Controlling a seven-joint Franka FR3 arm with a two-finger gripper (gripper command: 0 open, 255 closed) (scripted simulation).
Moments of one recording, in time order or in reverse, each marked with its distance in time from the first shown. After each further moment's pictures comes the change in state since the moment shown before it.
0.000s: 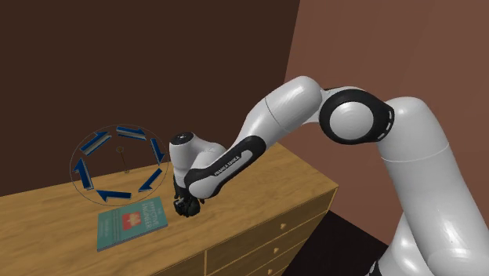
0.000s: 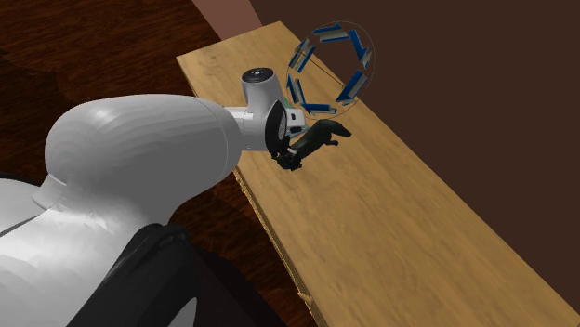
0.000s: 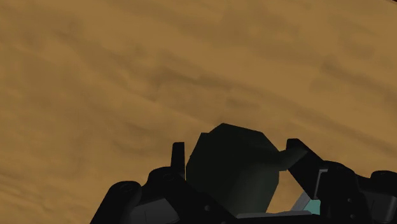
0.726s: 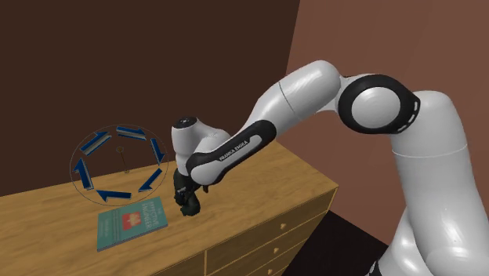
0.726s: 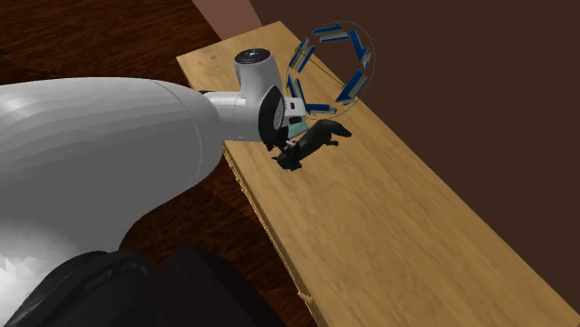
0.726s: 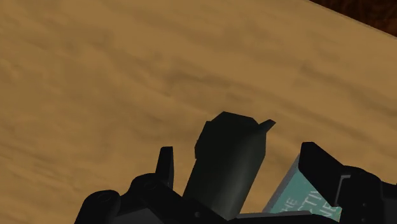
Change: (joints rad) arm -0.022 -0.121 0.024 -0.055 0.035 -0.059 -0.027
